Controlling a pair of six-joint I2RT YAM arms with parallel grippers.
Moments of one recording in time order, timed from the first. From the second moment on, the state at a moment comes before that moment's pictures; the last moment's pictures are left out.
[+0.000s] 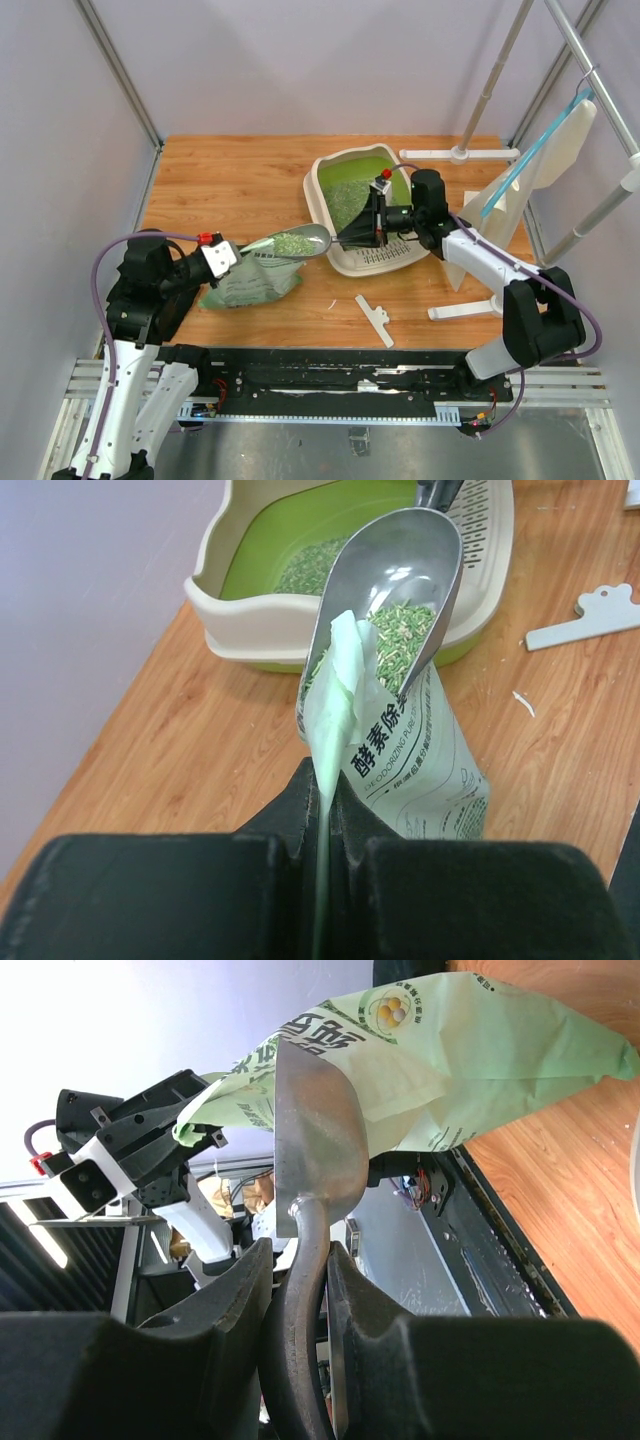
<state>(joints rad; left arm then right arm) -0.13 0.56 0.81 -0.55 0.77 0.68 0.38 1.48 0.94 0.13 -1.10 1.14</state>
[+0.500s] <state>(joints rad) -0.13 0.56 0.80 -0.53 0.76 0.67 0.40 1.47 0.92 0.18 -1.07 1.14</state>
